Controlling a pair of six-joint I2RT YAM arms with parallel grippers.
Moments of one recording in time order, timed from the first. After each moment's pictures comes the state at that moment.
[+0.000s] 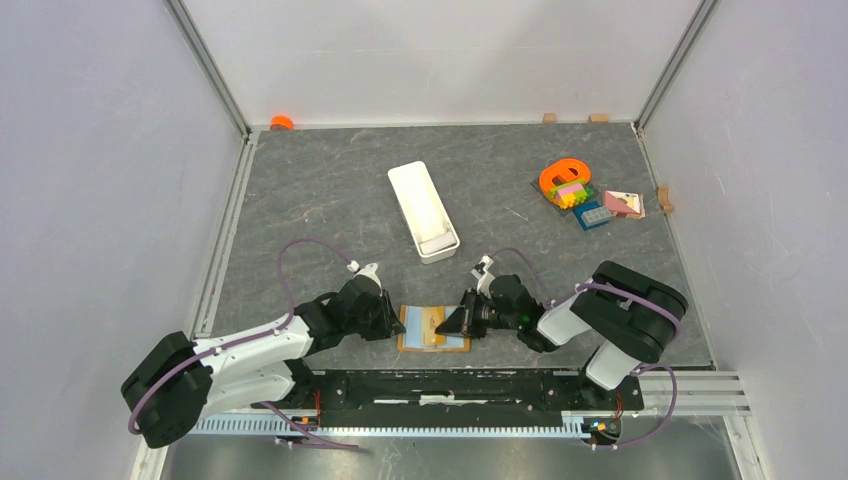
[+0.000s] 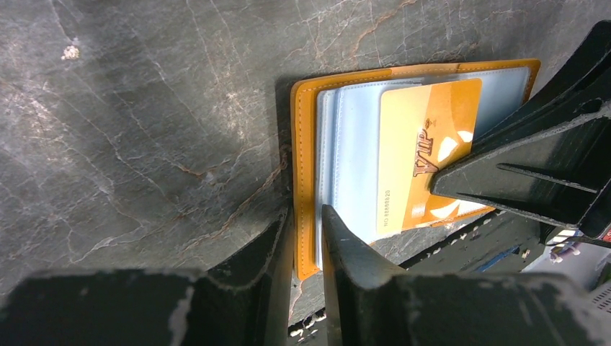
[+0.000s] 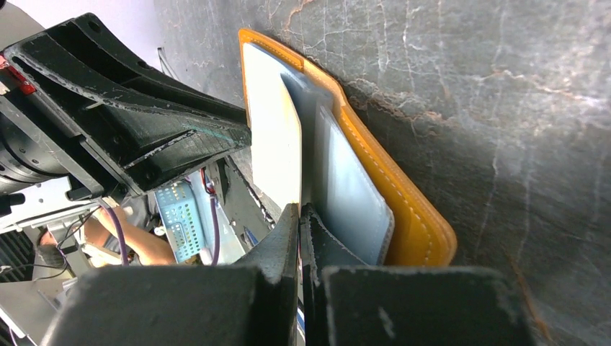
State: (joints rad) left arm -0.84 1.02 0.31 -0.15 0.04 -0.89; right arm 0.88 1.64 0.26 0.85 -0.37 1.17
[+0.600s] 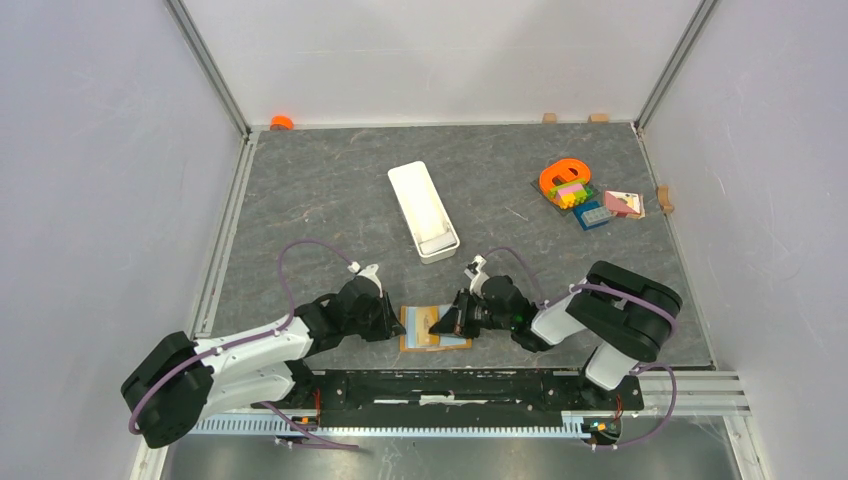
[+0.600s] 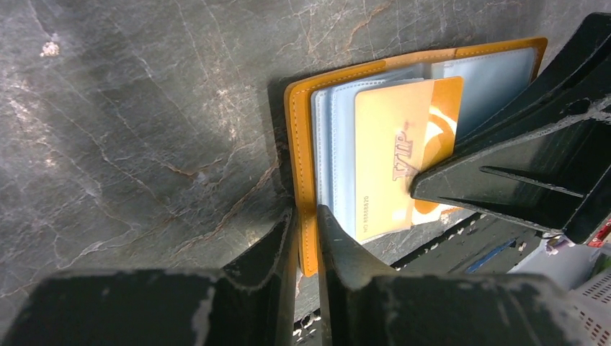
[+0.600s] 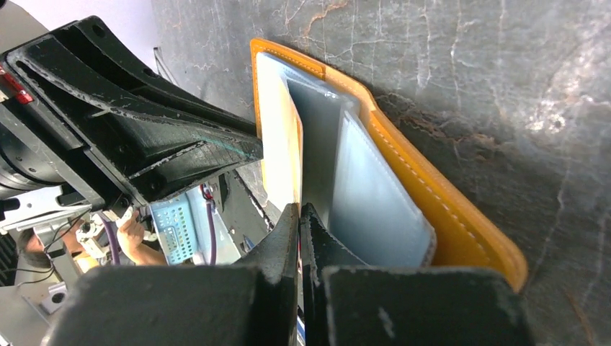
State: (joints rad) left arm -0.84 1.02 0.30 -0.13 0.06 -0.89; right arm 0.92 1.66 0.29 0.85 -0.32 1.17
